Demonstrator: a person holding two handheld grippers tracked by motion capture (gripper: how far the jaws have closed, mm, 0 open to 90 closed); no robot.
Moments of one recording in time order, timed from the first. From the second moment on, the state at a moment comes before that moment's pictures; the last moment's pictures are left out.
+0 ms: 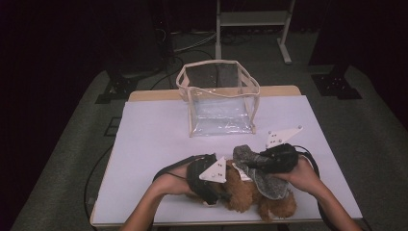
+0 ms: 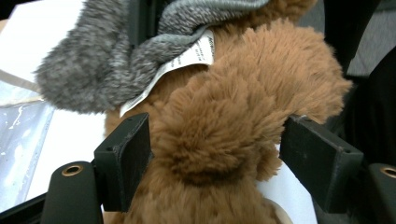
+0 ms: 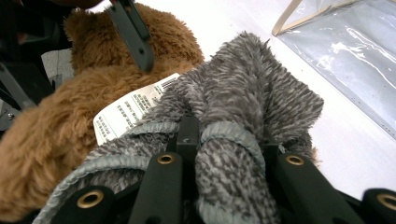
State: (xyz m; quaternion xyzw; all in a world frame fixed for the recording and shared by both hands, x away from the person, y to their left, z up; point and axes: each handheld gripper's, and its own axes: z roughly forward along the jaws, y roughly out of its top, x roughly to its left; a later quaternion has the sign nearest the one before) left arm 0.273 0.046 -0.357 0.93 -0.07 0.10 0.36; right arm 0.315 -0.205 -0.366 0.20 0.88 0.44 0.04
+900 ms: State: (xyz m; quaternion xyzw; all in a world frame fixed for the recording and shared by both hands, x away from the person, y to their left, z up) left arm 0.336 0.028 -0.333 0.90 0.02 0.11 0.42; right arm 0.374 -0.234 -0.371 0.27 0.85 0.46 0.00
